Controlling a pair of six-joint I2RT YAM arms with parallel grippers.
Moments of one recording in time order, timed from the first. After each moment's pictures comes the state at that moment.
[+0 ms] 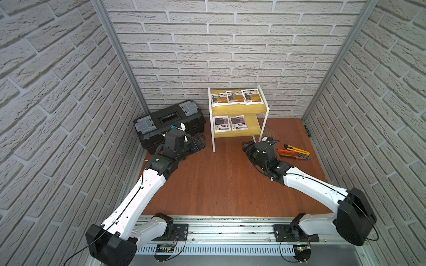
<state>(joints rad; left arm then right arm) -0.40 1.06 1.08 -0.51 -0.01 -0.66 0.59 1.24 0.86 -0.07 0.25 1.21</state>
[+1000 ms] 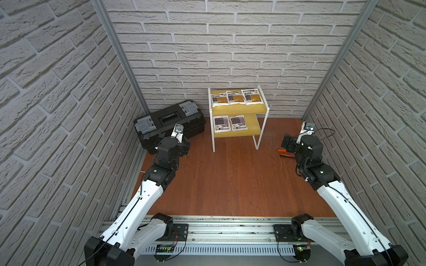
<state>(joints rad) -0.29 0.96 0.80 -0.15 -0.44 0.28 0.17 0.98 0.93 -0.33 0.55 0.13</state>
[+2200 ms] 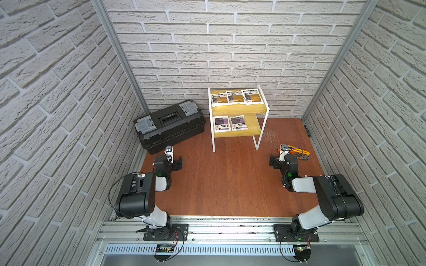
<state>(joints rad) 0.11 1.55 0.39 0.72 0.06 0.16 0.02 1.54 0.40 0.72 0.22 -0.04</state>
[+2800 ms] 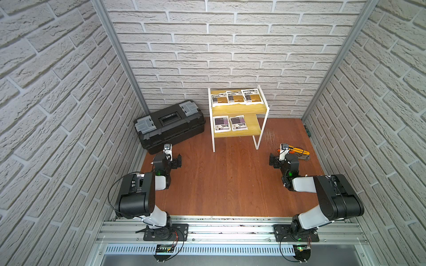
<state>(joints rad) 0.09 1.55 0.40 0.73 0.05 0.14 0.02 1.54 0.40 0.71 0.18 -0.04</state>
